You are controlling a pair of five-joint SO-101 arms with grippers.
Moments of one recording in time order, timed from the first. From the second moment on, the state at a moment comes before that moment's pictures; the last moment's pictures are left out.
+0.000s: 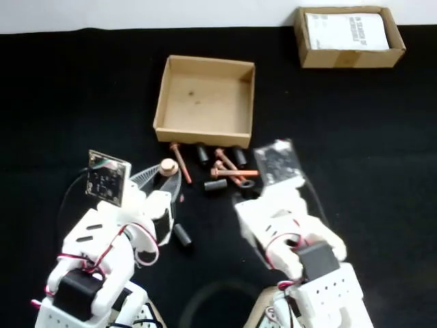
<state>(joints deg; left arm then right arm) 18.9 -92.5 65.4 51.9 15.7 -31.4 -68.6 60.9 60.0 -1.5</state>
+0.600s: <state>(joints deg) 18.4 -75.2 67.9 29.8 26.4 -36.8 -62.5 73.7 24.0 -2.7</state>
